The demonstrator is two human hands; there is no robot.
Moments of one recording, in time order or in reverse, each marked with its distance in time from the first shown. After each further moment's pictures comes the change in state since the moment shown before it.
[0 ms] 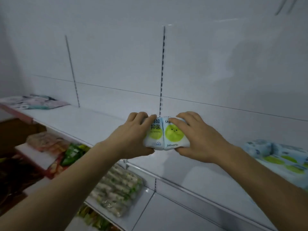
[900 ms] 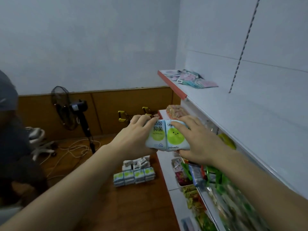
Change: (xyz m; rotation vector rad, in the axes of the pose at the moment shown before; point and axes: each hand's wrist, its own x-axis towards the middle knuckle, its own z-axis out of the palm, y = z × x) left_hand -0.293 -0.343 -0.040 0.257 -0.198 -0.873; right_hand 0.308 -0.382 0.235 0.374 -0.128 -0.701
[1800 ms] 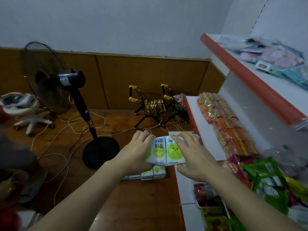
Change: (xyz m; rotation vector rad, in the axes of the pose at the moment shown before) left_hand 0.199 -0.292 0.254 -0.262 -0.271 -0.184; right_hand 0.332 0.068 0.307 0.170 -0.354 -0.026
